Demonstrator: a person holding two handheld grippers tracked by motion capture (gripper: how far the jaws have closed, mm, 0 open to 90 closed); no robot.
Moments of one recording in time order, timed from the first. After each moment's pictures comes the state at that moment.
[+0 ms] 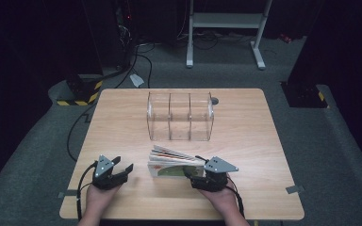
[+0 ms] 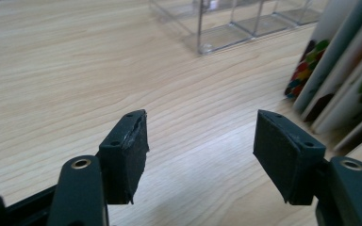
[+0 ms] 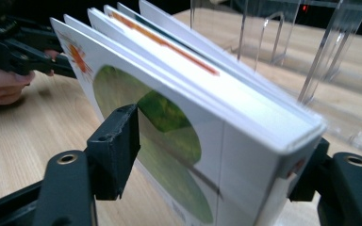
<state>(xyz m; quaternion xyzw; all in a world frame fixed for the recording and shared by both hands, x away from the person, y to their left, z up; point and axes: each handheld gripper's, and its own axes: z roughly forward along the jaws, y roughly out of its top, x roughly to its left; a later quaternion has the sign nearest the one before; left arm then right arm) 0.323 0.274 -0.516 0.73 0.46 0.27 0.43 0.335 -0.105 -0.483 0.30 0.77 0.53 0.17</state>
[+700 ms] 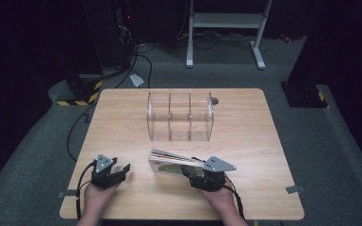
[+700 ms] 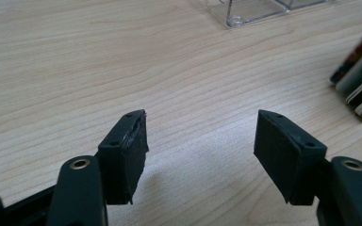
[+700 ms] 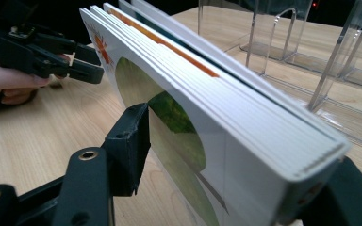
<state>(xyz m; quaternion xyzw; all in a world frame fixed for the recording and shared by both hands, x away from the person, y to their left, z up) 0.330 0.282 -0.524 0.73 0.50 0.25 0.39 0.337 -0.101 -0.487 0.30 0.78 0.53 0.15</state>
